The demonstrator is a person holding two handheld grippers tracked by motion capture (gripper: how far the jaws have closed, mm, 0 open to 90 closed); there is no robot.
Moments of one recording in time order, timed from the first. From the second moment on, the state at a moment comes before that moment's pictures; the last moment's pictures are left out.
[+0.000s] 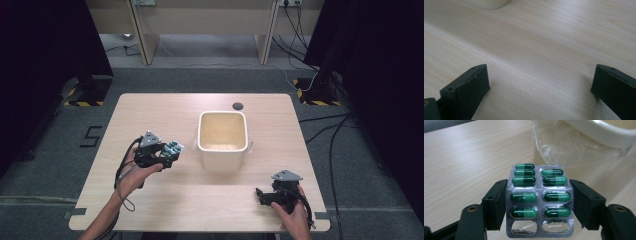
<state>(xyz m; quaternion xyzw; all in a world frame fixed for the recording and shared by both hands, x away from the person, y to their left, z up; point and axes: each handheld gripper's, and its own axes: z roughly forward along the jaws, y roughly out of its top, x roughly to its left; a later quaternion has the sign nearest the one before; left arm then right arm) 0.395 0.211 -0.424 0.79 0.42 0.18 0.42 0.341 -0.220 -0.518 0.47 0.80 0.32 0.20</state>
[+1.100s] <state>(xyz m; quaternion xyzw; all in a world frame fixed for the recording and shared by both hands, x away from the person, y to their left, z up) 0.423 0.175 -0.359 0.79 0.37 0.17 0.47 0.342 -0.220 -0.518 0.47 0.80 0.32 0.20</state>
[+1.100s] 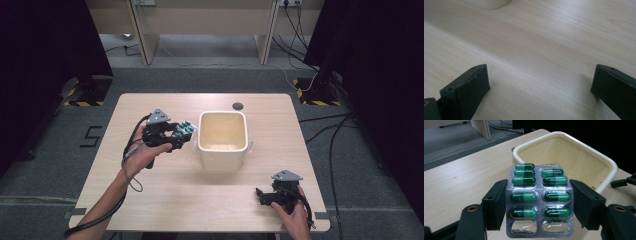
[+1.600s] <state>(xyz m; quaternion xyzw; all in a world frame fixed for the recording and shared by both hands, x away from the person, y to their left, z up) 0.434 0.138 -0.350 0.80 0.35 0.15 0.47 0.341 -0.220 -0.518 0.47 0.80 0.32 0.20</state>
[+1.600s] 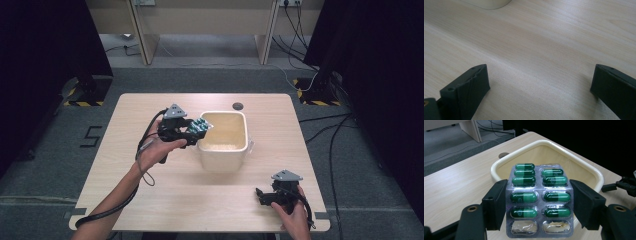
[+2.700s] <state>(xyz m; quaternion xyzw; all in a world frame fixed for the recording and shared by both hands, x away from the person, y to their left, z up) 0.468 0.071 -0.366 0.82 0.33 0.12 0.44 0.341 -0.219 -0.518 0.47 0.80 0.32 0.20</state>
